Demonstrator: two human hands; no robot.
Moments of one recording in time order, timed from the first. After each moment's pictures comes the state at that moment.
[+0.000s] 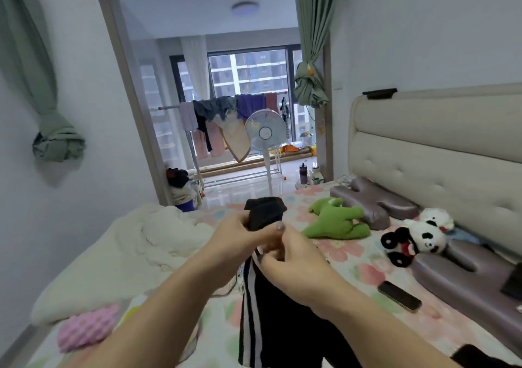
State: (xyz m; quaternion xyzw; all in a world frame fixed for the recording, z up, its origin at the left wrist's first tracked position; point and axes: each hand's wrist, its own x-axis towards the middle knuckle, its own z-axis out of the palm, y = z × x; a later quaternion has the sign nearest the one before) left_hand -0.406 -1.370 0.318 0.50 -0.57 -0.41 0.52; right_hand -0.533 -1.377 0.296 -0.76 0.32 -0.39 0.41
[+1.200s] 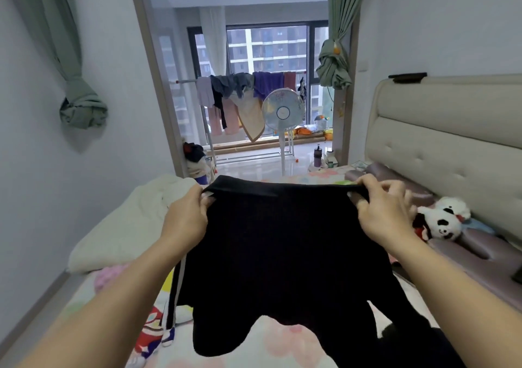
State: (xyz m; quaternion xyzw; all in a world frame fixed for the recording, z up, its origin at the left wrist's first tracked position) left_hand -0.283 -1.314 0.290 0.75 -0.53 0.10 0.38; right_hand -0.562 -1.413 0.284 -0.70 0.60 -0.37 0.08
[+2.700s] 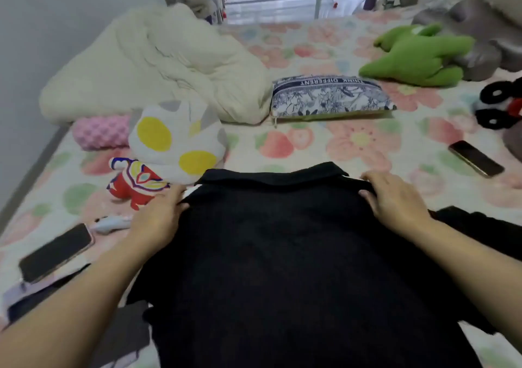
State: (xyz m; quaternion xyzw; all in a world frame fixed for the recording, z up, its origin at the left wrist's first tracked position) left_hand -0.166 -1.311 -0.048 0.86 -0.48 -0.12 0.08; right_hand -0.510 -1.497 -0.049 -0.85 0.51 -0.05 0.13
